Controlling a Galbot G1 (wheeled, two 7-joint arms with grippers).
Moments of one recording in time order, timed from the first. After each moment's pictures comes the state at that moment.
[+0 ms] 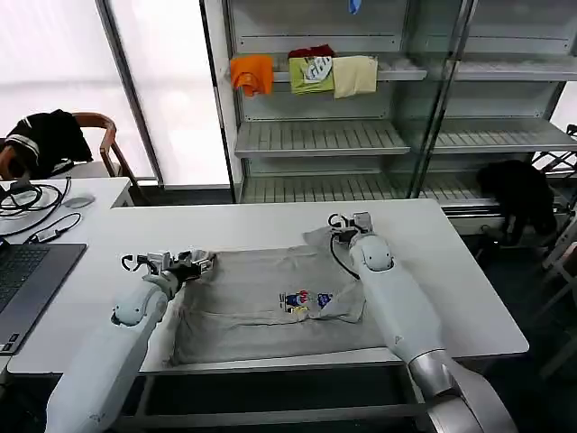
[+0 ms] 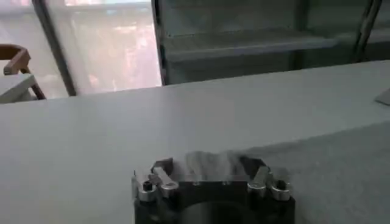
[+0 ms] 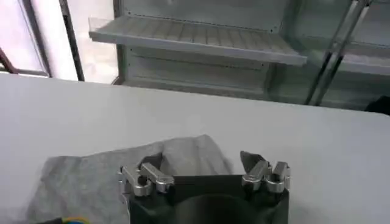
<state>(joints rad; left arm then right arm) 0.69 -1.08 -0.24 -1.36 -0.49 0.57 0.04 -0.33 1.44 0.16 0.93 0.29 -0.57 0.13</state>
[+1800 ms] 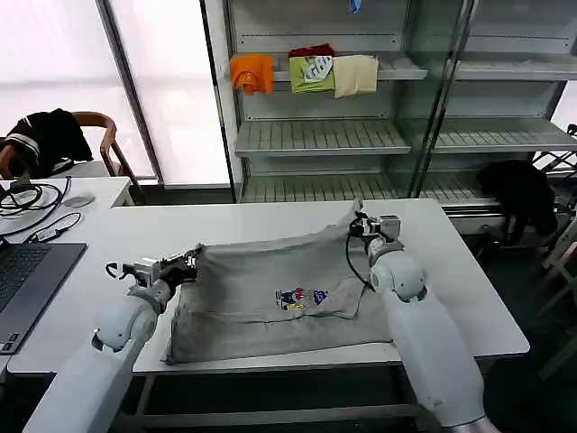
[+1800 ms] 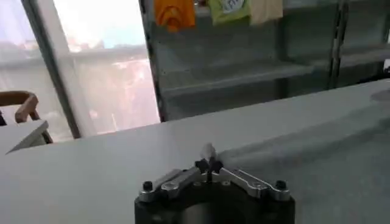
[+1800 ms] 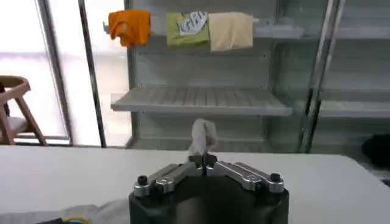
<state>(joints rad) 0.90 -1.01 -0.34 -1.70 -0.47 0.51 0.01 -0.66 1.32 0.26 1.62 0.39 -0.58 0.20</state>
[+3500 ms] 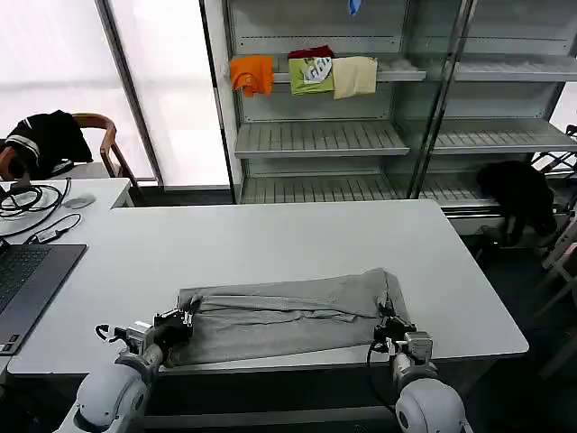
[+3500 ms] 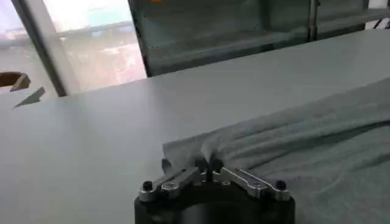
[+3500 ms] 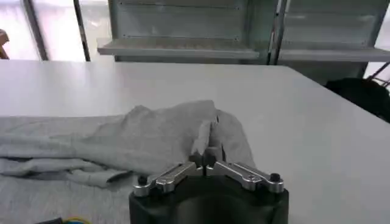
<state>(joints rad) 1.24 -1.05 -0.46 -1.88 -0.34 0.50 0.05 -1.28 1.28 0.36 2.00 0.31 -0.54 0.29</state>
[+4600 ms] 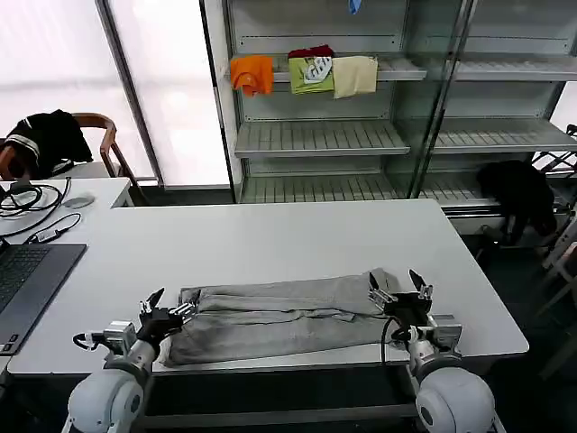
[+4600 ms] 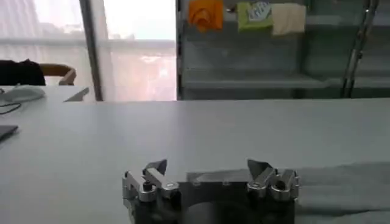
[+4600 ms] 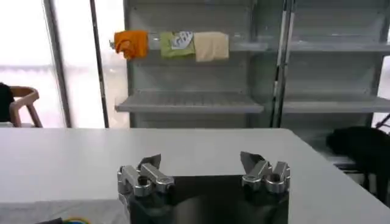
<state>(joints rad) 1.30 -1.26 -0.61 -1.99 -0.38 0.52 -0.01 -1.25 1.20 0.40 2.19 0.39 -0.52 0.28</state>
